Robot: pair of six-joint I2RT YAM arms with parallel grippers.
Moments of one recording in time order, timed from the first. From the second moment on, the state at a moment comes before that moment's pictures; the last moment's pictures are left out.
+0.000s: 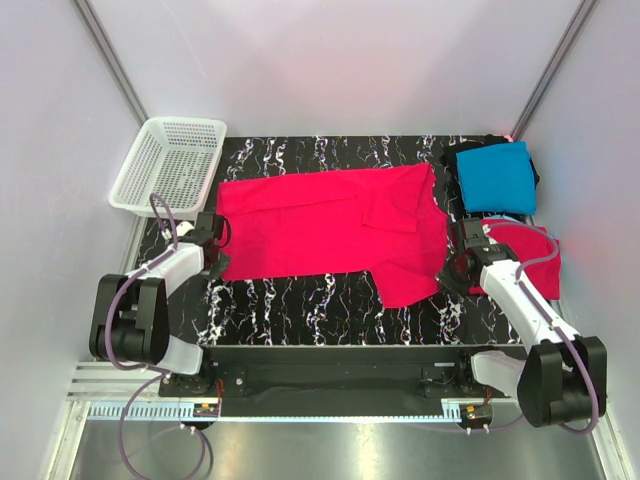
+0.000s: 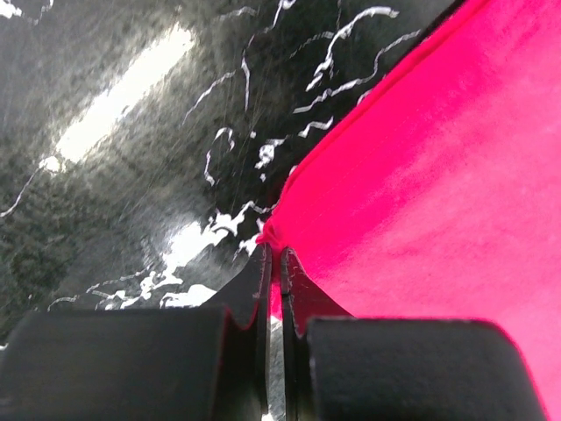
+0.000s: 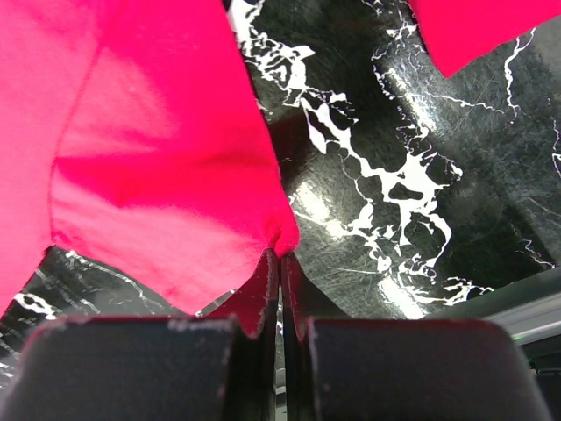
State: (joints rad) left arm -0.10 1.45 0.73 -0.47 -0.32 -0.96; right arm 0.14 1.15 0.74 -0.81 0.11 0.86
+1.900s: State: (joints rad) left arm -0.25 1.32 1.00 -0.77 -0.30 -1.02; right arm 0.14 1.23 1.18 -0.90 0.14 0.82
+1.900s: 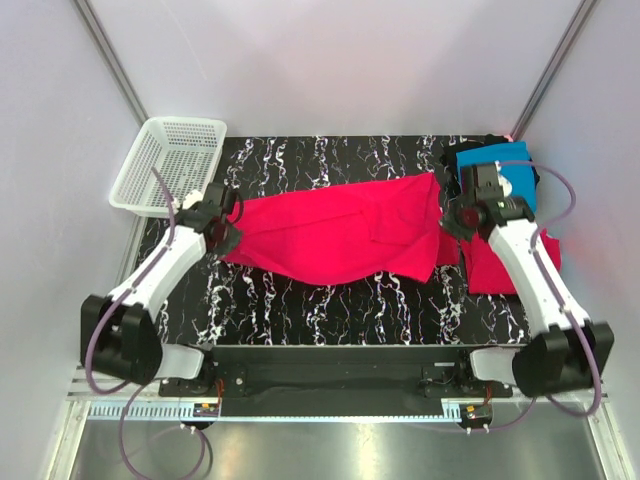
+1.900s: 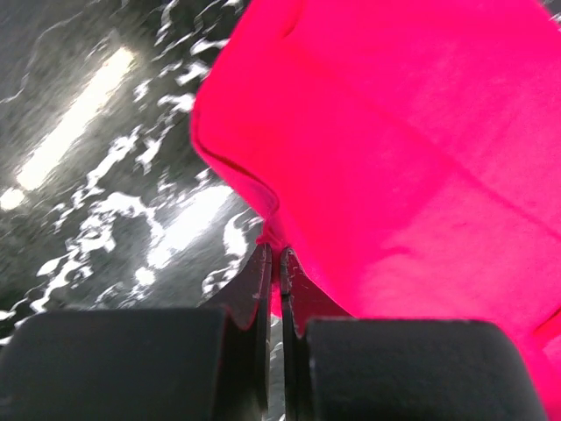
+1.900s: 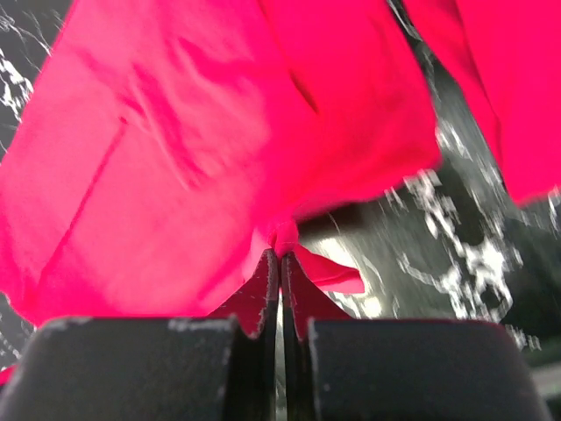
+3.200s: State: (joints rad) left arm -0.08 1.72 1.18 -0.70 -0.33 -0.99; right arm 0.08 2.24 1.92 -0.56 -0.03 0.53
